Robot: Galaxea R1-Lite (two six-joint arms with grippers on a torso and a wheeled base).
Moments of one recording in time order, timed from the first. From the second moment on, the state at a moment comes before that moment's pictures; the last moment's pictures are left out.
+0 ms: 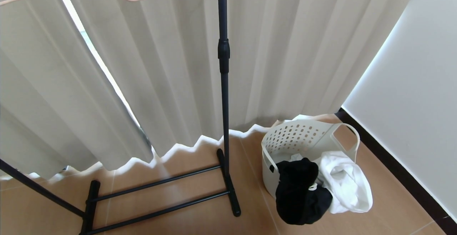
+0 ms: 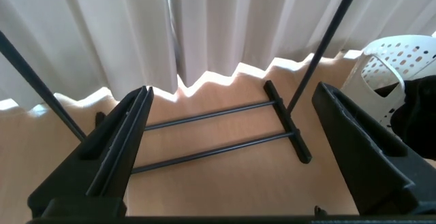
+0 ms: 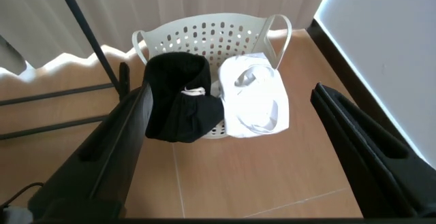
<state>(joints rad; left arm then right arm) 0.00 0.00 0.00 0.01 0.02 -0.02 -0.01 0.00 -0.06 0.12 0.01 0.01</state>
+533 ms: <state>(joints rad) 0.00 0.00 0.00 0.01 0.02 -0.02 -0.01 0.00 -0.06 0.12 0.01 0.01</state>
